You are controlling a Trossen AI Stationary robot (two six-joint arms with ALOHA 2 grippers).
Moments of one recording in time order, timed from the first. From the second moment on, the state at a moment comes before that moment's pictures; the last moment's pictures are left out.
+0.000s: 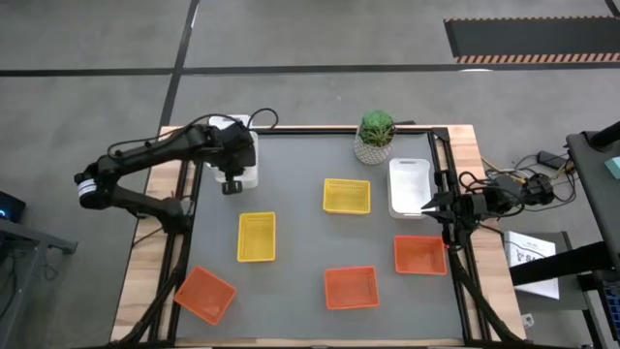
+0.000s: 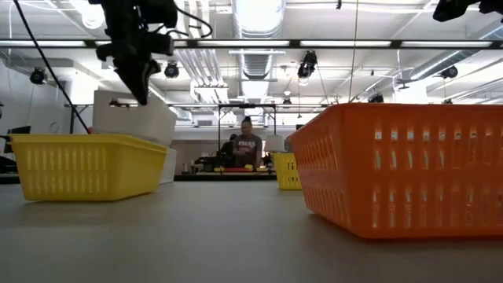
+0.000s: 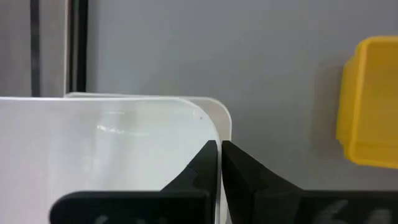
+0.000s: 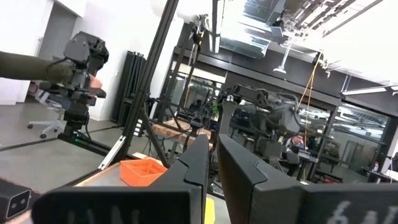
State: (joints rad) left arm 0.46 1.22 1.13 -1.11 -0.11 0.40; right arm 0.32 0.03 0.24 0.08 0.06 -0.37
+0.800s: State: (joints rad) left arm 0.48 1.24 1.03 -0.99 -0.11 0.41; right arm 0.32 0.03 0.24 0.08 0.06 -0.37
